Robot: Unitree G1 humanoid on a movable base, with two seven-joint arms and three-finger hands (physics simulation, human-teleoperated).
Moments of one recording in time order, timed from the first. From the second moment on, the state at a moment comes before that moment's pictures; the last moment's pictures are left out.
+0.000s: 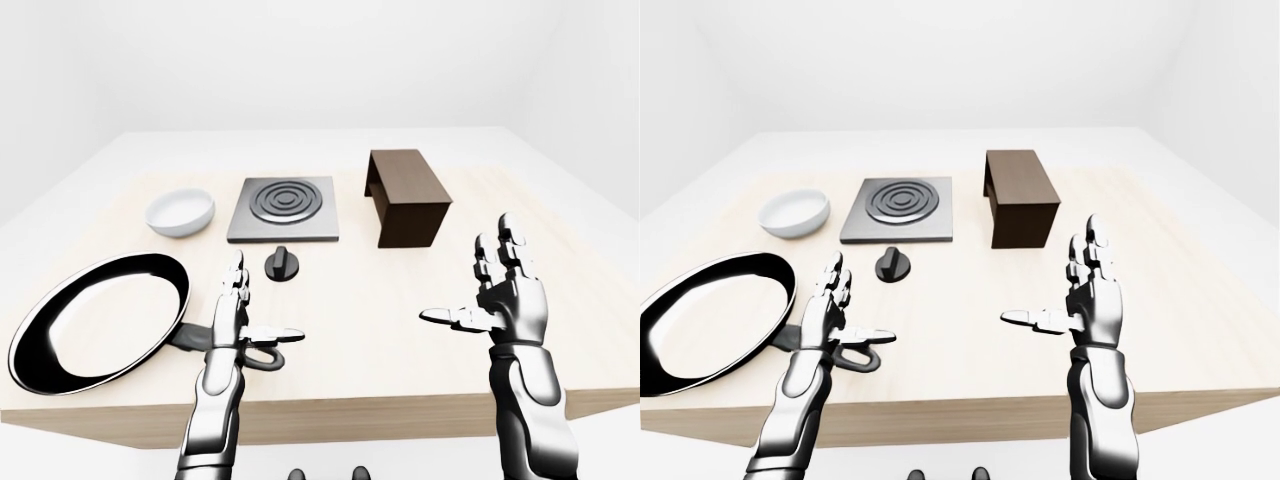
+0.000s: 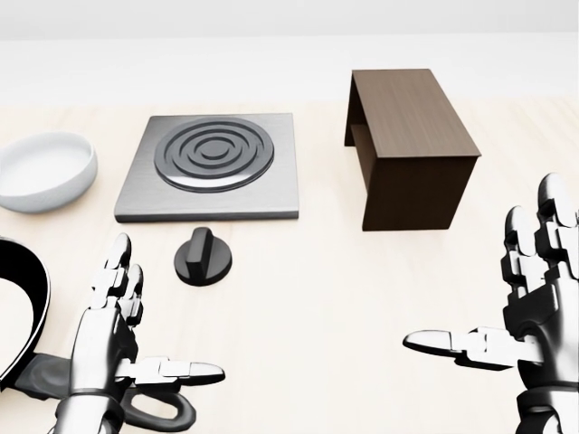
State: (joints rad) left arm 0.00 0.02 0.04 0.02 0.01 -0.03 -0.02; right arm 0.09 -0.04 -0.24 -0.42 0.16 0.09 0.06
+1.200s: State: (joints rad) left arm -0.05 0.02 0.04 0.12 0.02 -0.07 0.00; right arm 0.12 -0.03 -0.22 -0.41 0.13 0.09 0.10
